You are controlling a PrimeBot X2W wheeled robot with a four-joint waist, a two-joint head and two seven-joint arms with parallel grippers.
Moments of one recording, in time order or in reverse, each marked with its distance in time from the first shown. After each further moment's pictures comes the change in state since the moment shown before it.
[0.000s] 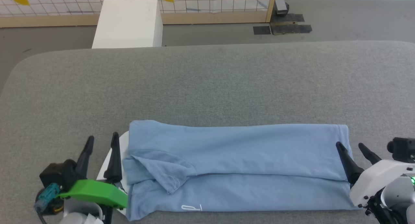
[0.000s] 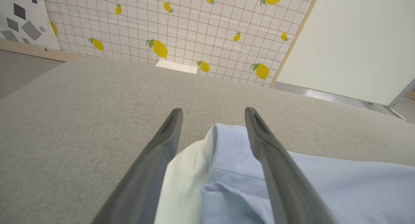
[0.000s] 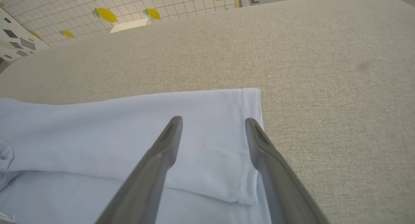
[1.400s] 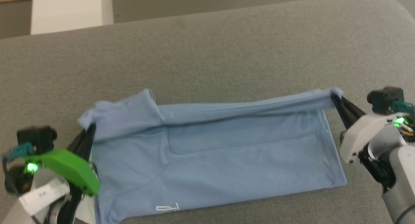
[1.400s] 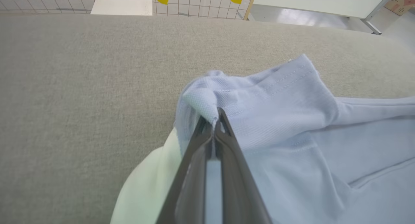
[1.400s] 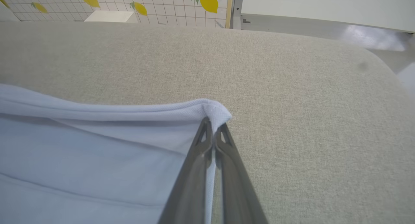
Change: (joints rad) left arm -0.099 0.216 0.008 -0.101 -0.123 -0.022 0.388; right arm -0.366 -0.201 0.303 0.314 0.022 0.000 -0.247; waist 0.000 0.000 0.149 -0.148
